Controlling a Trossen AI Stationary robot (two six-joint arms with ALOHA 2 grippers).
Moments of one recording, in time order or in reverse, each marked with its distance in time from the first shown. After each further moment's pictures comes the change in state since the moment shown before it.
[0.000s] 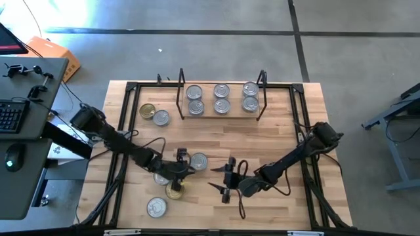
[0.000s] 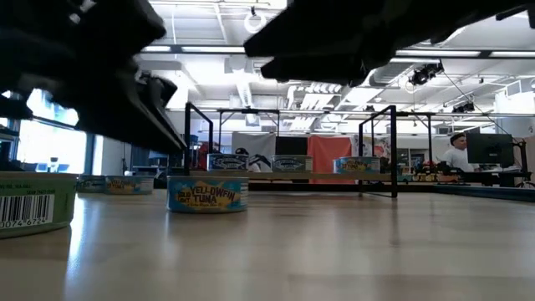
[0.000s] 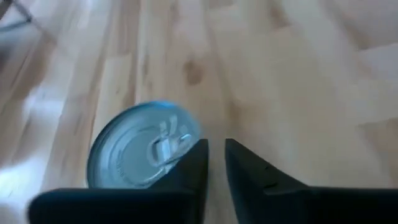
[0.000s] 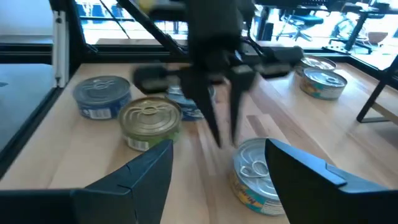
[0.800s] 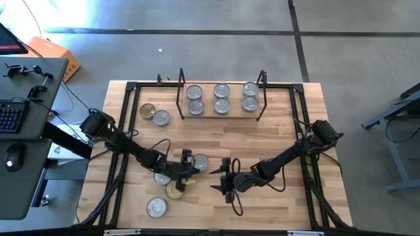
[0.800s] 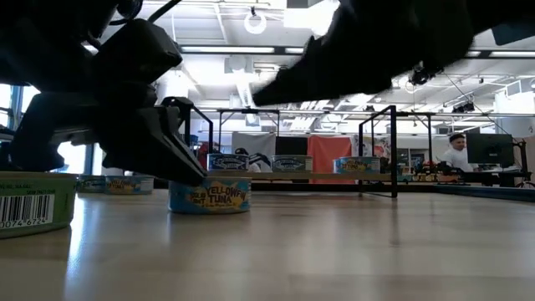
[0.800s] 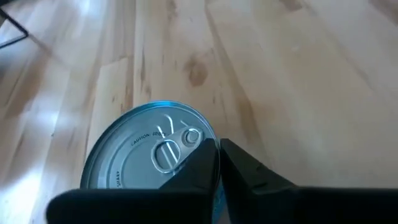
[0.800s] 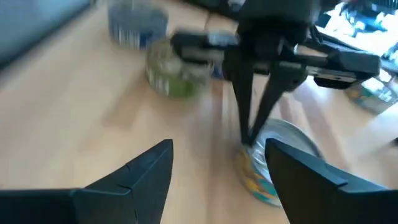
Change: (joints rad) left arm 0.024 0.145 -0.001 0.176 0.005 0.121; right arm -0.061 -0.007 0.000 -0.152 -0.244 -0.231
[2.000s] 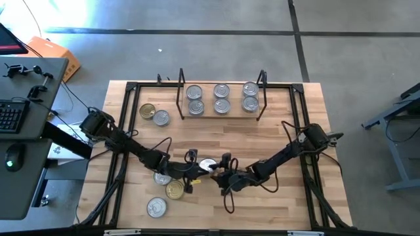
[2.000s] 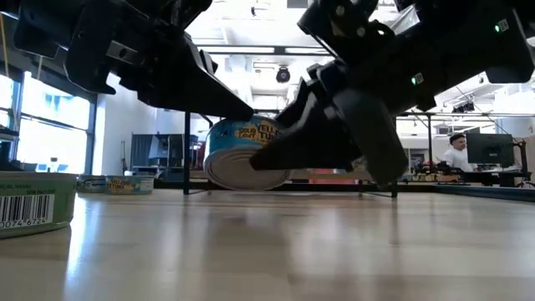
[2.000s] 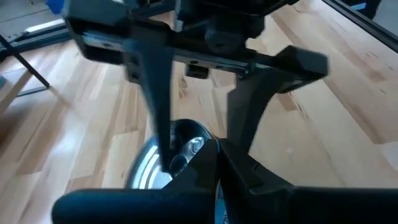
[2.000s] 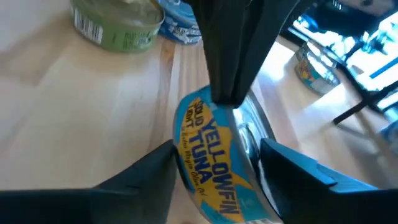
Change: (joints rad) left arm 0.015 -0.010 0.130 0.043 -0.012 -0.011; right arm -0.027 0.109 0.000 0.055 0.183 -0.116
